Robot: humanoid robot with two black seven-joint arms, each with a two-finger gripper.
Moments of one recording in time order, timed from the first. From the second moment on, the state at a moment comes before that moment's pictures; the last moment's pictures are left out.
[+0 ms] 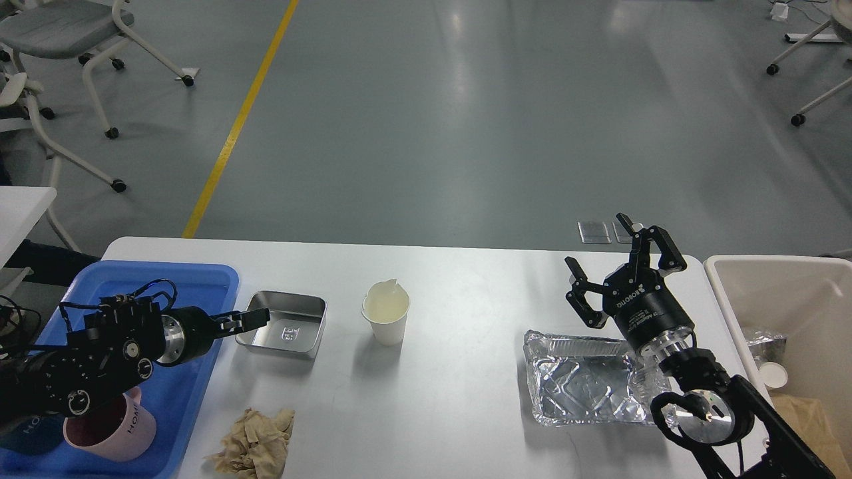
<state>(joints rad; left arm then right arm) -0.78 0.49 -0.02 -0.83 1.16 -0.11 -0.11 0.09 -0.19 1.30 1.39 -0.40 0.22 0.14</state>
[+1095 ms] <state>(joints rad) -0.80 0.42 0.11 -0.71 1.15 -0.10 -0.22 0.09 -0.19 1.30 1.39 -0.40 0.22 0.14</state>
